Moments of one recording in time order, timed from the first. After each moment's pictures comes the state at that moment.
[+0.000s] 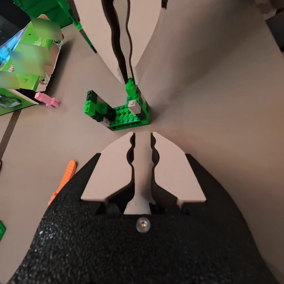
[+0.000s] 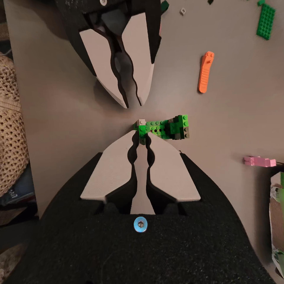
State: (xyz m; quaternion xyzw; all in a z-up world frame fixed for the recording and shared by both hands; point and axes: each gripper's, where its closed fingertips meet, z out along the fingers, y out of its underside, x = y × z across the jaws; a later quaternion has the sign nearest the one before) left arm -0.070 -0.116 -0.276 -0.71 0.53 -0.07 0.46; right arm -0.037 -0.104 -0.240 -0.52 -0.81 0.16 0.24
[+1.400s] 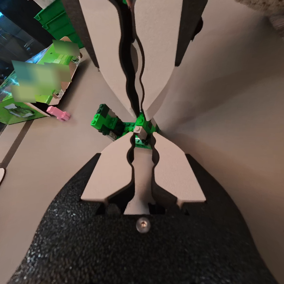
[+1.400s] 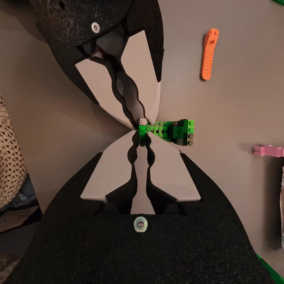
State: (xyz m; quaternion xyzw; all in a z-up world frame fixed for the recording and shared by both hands) left arm -0.046 -0.090 -0.270 -0.70 0.49 -0.08 0.52; right arm -0.041 -0.098 -0.254 -0.56 -0.79 0.13 0.21
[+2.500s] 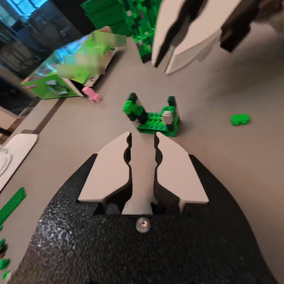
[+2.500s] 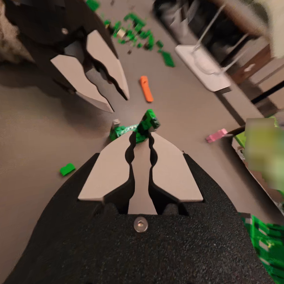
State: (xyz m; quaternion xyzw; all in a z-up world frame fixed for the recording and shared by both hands) left arm -0.089 -0.083 -0.253 -0.73 0.41 -0.05 0.55; right arm -0.030 -0.068 -0.222 -0.57 -0.64 0.22 0.46
